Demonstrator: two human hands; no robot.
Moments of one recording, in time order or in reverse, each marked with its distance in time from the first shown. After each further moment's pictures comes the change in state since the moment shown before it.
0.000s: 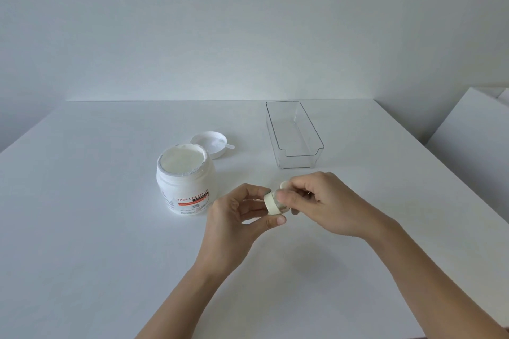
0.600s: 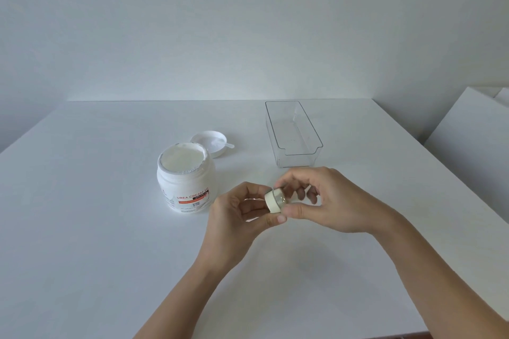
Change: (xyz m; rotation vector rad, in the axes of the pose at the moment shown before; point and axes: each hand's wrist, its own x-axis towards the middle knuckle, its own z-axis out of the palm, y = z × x) left_hand 0.000 0.000 0.001 -0.097 -0.015 -0.042; right_hand -0.005 -0.002 -0.010 -0.046 -0.058 -0.067
